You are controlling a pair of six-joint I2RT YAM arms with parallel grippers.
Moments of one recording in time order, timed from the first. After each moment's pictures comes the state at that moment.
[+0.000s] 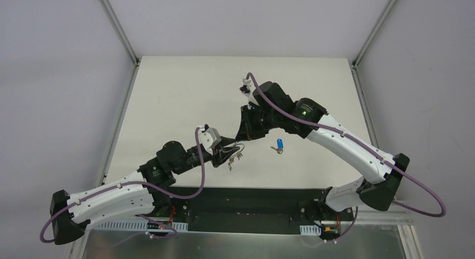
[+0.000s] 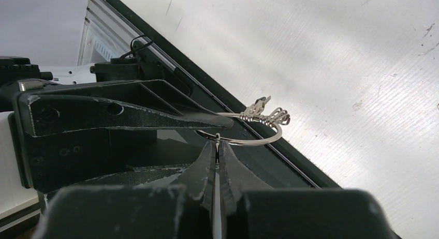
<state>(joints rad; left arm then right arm) -1.05 0.67 0.49 0.22 0.00 0.00 0.96 1.42 1.55 -0.92 -0.20 0.60</state>
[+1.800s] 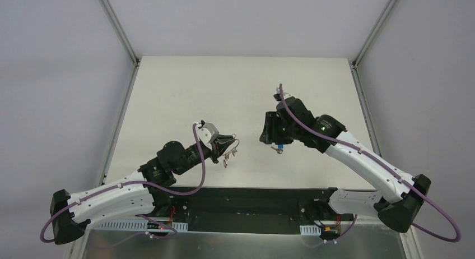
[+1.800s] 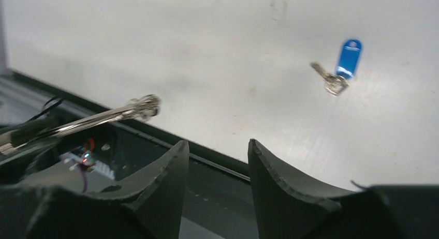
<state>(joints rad) -1.05 0.68 0.48 0.23 -0.14 -0.04 0.86 1.17 1.24 -0.87 0.03 0.65</state>
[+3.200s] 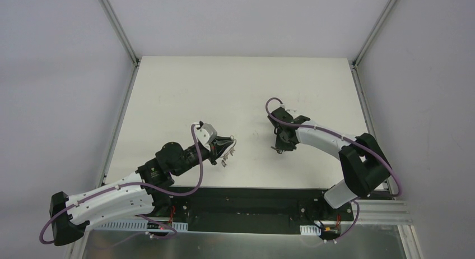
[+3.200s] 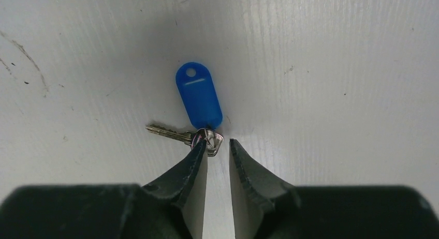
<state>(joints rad) -1.05 0.64 0.48 0.18 -0.14 -0.06 0.64 1.55 0.91 -0.66 0.29 0.72</state>
